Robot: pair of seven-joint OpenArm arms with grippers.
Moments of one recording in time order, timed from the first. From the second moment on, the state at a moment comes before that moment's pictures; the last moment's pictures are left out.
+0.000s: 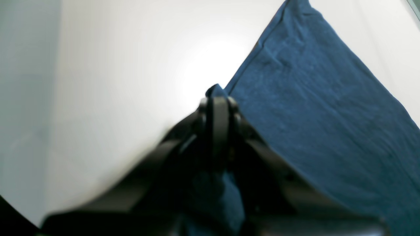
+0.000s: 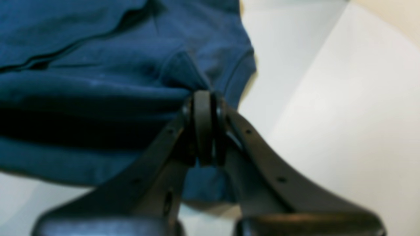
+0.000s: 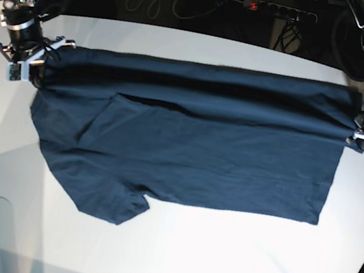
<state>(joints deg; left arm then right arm) 6.7 -9.2 -39.1 77.4 -29.5 -13.0 29.3 -18.8 3.0 33.1 89.8 -11.4 35.4 -5.9</state>
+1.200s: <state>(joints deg) 6.5 -11.3 -38.8 73.1 -40.5 -12.6 29.1 -16.7 4.0 31.9 84.1 -8.8 35.3 -6.1</state>
